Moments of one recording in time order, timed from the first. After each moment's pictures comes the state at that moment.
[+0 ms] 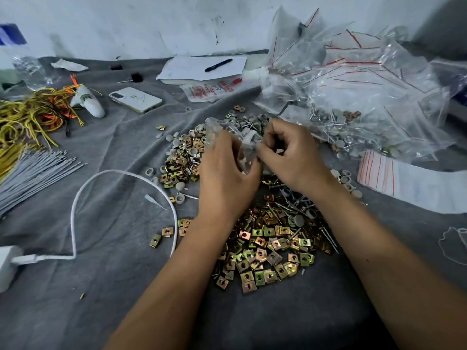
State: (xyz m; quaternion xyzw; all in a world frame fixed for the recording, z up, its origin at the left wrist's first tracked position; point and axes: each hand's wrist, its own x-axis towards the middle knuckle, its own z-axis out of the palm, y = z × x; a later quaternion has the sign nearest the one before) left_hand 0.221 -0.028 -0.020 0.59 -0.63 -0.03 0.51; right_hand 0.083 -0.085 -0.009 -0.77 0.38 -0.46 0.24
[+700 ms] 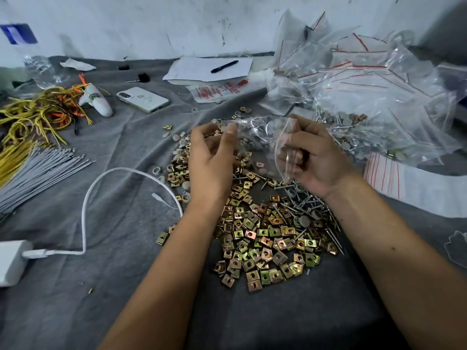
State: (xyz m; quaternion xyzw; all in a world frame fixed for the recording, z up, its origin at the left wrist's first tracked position) left_hand 0.242 -0.030 -0.006 0.57 -0.42 -0.33 0.63; right_hand 0.064 -0.089 -0.003 -0.50 0.16 -0.45 0.72
